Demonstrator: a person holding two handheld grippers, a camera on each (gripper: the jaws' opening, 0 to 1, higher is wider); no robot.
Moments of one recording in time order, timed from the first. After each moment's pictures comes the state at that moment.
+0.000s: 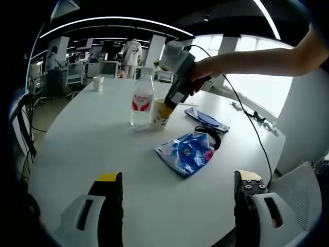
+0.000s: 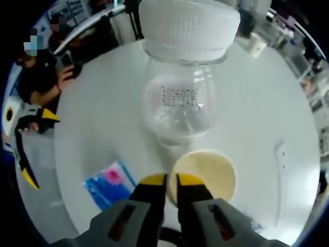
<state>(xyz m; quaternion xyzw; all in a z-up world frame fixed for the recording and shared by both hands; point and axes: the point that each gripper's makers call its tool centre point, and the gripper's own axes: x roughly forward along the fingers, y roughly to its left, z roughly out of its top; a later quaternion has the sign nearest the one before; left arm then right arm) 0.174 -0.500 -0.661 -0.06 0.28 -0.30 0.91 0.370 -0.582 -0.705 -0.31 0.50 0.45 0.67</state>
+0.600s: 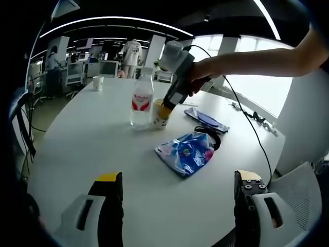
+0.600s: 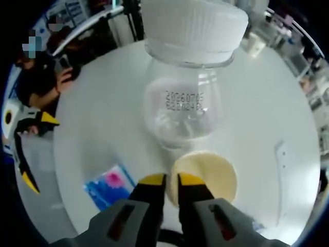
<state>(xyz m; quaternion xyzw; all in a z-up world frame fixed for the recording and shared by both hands) 0.176 -0.501 -0.662 -0.06 0.28 -0.30 0.91 0.371 -0.578 -0.705 -0.31 0.49 0.45 0.68</state>
